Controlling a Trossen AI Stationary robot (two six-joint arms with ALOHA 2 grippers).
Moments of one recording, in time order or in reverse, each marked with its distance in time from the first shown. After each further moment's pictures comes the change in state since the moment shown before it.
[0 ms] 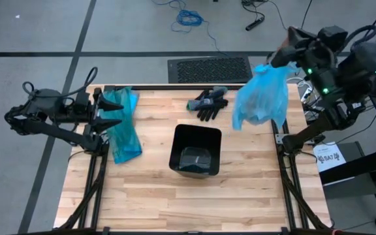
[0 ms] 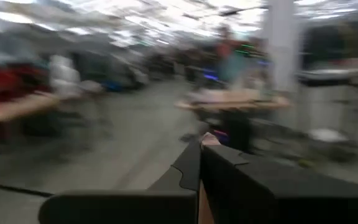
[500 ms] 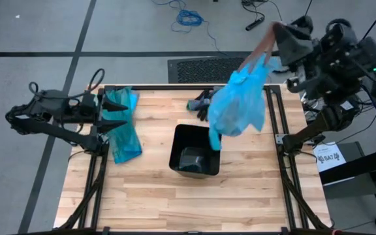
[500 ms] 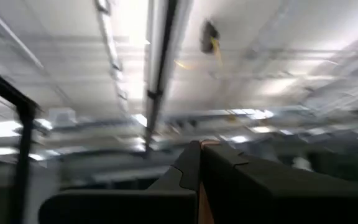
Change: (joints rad) left arm 0.001 0.037 0.000 -0.005 -0.008 0.026; right arm -0.083 0.042 -0.056 0.495 -1.124 0.075
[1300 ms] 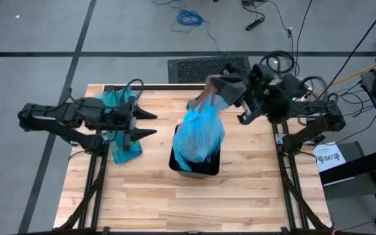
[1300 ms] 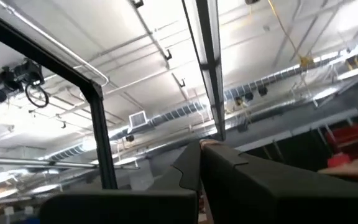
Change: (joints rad) left arm -0.001 0.241 -0.001 0.227 0.033 0.009; right arm -0.070 0.001 -0.579 0.541 -0.281 0.435
